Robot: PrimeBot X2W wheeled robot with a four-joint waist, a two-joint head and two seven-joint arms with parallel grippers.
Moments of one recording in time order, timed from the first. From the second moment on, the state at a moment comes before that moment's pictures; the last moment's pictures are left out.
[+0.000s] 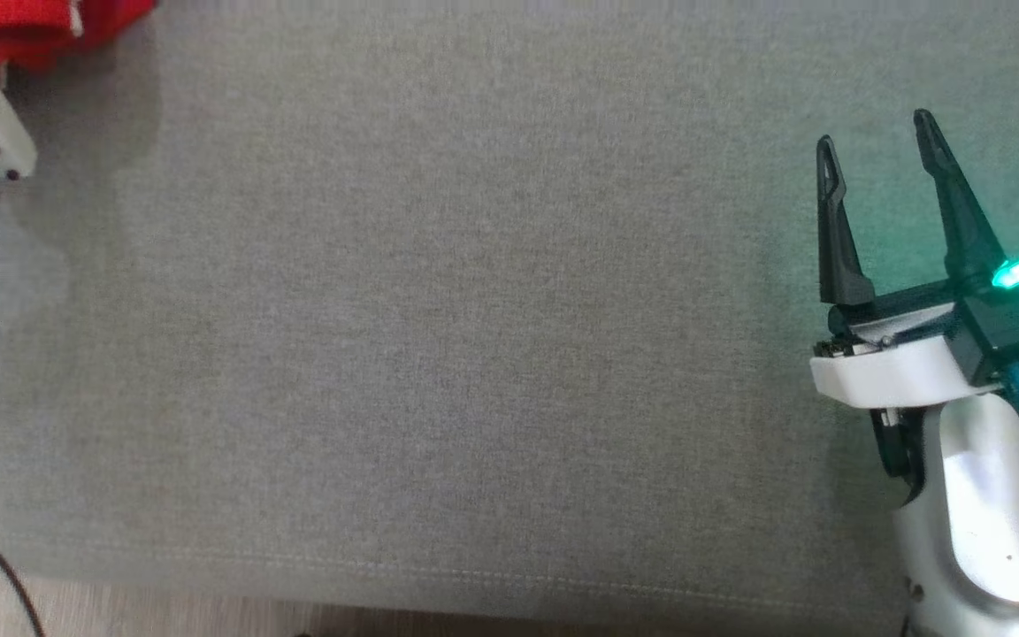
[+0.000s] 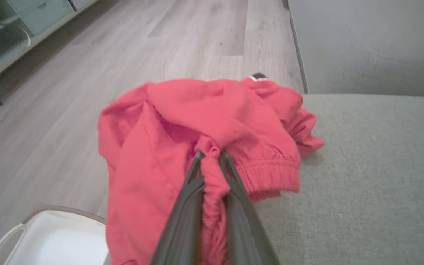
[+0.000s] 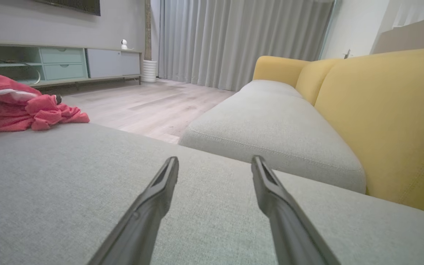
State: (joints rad) left arm -1.05 0.38 -0.19 1.06 -0.30 -0.13 -0.04; right arm -0.30 -0.05 0.02 0.05 -0.17 0.12 -0.25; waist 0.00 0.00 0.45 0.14
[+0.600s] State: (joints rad) left arm -1.08 0.42 -0.42 0.79 -0.35 -0.13 0.05; right arm -0.21 -0.05 -0.05 0.10 -0.02 0.12 -0.25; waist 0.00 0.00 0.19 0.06
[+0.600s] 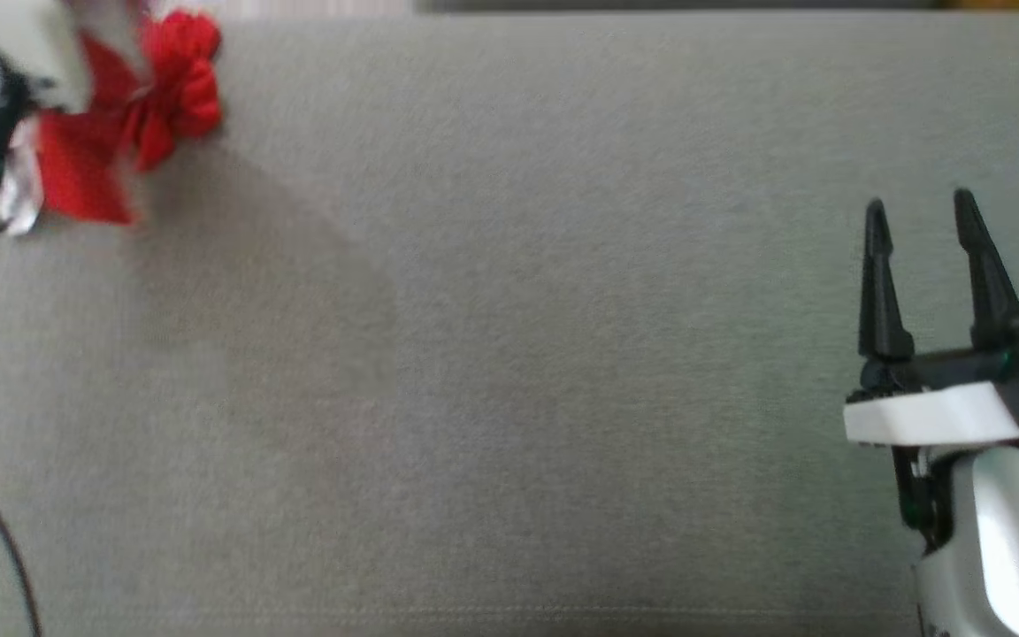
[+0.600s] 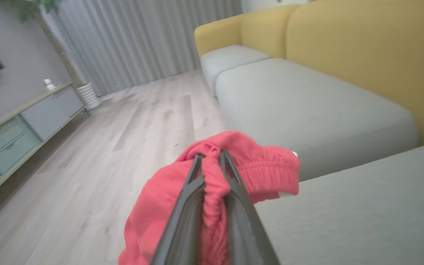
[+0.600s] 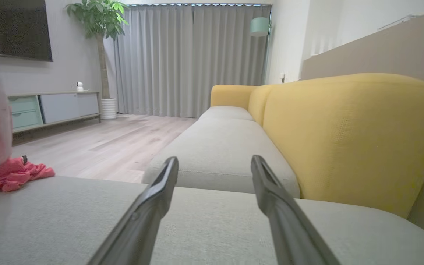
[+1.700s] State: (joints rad) left arm -0.64 0.13 -0.76 0.86 -0.79 -0.13 -0.17; right arm -0.16 -0.05 -0.14 0.10 0.05 0.12 -0.25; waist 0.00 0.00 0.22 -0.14
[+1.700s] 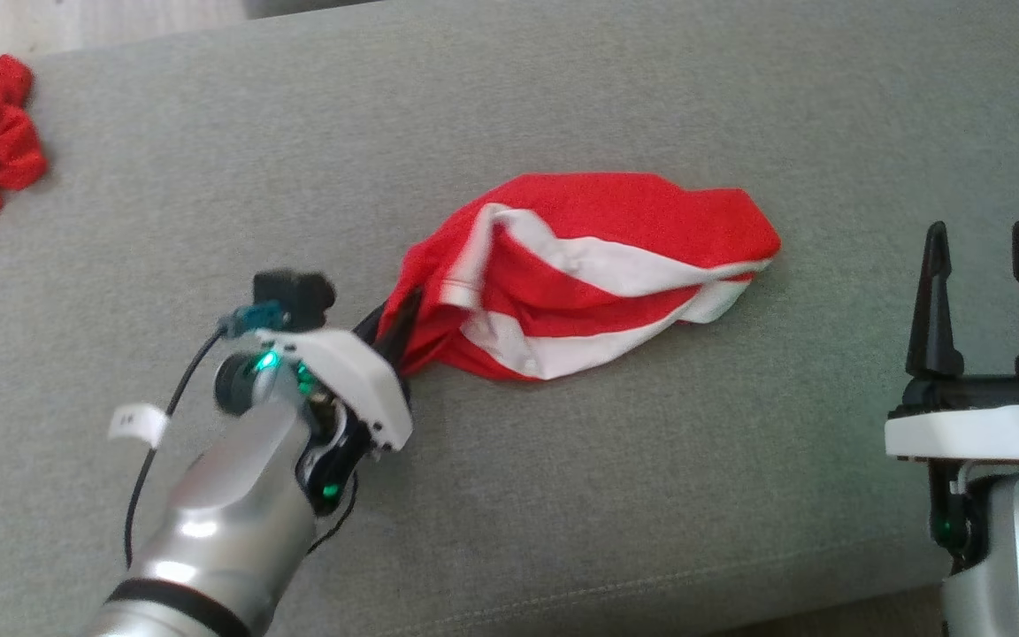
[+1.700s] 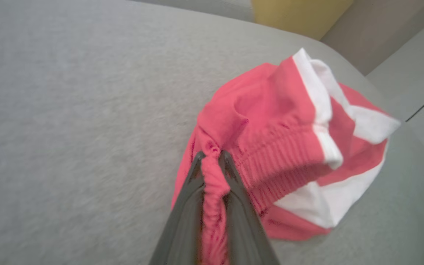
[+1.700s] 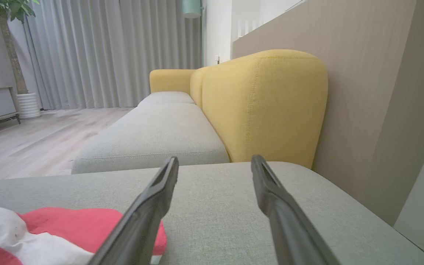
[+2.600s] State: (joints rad) left arm -0.44 0.14 -0.45 0.61 -0.57 -0.05 -0.25; right arm -0.14 -0.05 -0.13 0.13 0.03 0.12 -0.25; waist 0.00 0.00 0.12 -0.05
